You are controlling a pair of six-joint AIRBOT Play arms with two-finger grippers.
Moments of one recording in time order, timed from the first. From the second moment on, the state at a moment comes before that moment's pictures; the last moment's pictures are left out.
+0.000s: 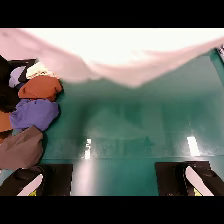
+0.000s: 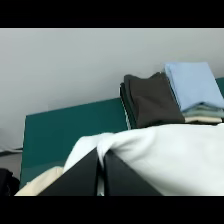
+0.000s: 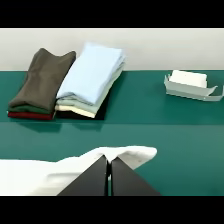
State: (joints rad) left arm -0.19 -0.81 1.77 1.60 -1.11 -1.48; right arm -0.27 -0.83 1.87 -1.27 1.37 1.53
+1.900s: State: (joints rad) left arm -0.14 -1.41 1.02 1.24 -0.93 -1.55; right arm -0.08 -1.34 1.53 -1.28 1.31 1.54
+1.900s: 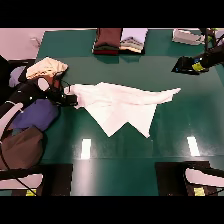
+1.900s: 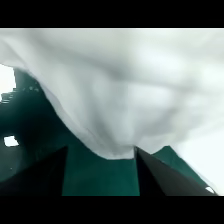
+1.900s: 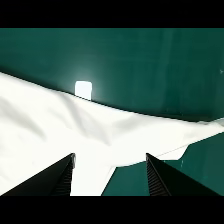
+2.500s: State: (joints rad) left arm -0.14 -1.36 1.09 1.23 -0.96 -1.49; right arm -0.09 -1.30 1.42 -1.29 1.39 1.55
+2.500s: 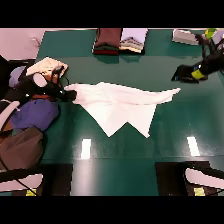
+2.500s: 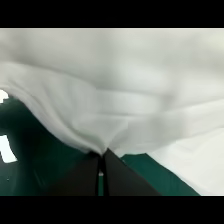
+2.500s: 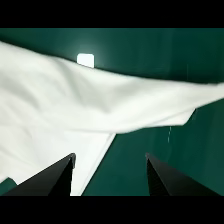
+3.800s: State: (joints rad) left arm -0.13 -1.22 1.22 1.28 -1.06 -1.46; right arm 0.38 -1.22 0.85 -1.09 1.03 1.64
